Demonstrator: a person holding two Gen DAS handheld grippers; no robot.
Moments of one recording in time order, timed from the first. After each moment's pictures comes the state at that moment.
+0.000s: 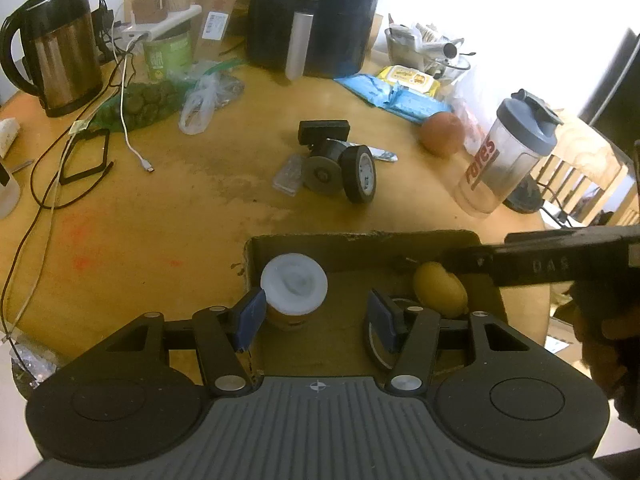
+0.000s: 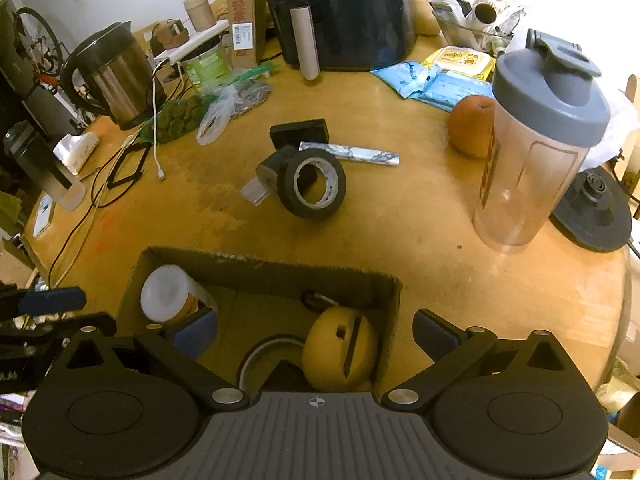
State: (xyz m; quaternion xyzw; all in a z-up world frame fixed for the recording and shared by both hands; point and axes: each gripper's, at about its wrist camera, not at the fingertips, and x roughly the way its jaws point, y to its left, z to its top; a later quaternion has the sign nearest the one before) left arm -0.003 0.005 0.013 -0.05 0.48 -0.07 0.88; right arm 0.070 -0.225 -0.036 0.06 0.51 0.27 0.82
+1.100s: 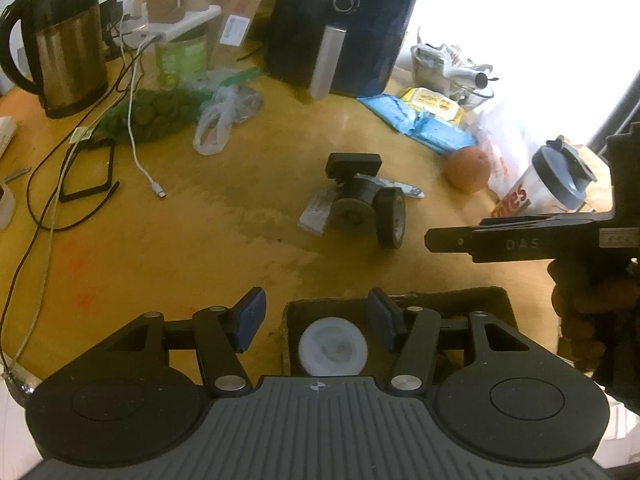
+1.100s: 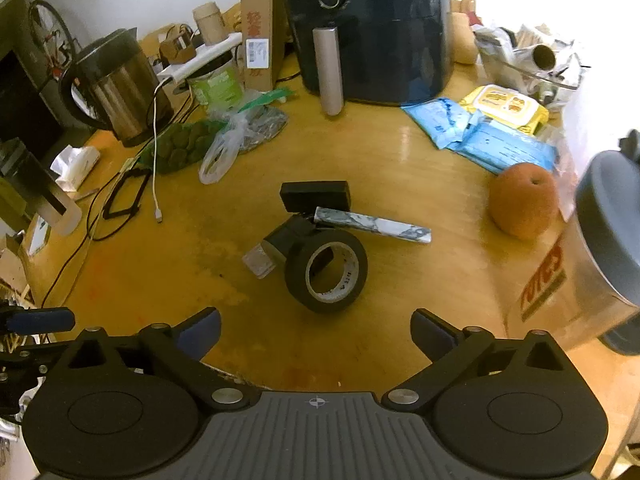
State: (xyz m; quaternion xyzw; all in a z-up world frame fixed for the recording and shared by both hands) left arm 0.046 0.041 0.013 -0.08 0.48 -0.06 0.87; right arm 0.149 -0.179 -0.038 0.04 0.49 0.31 0.82
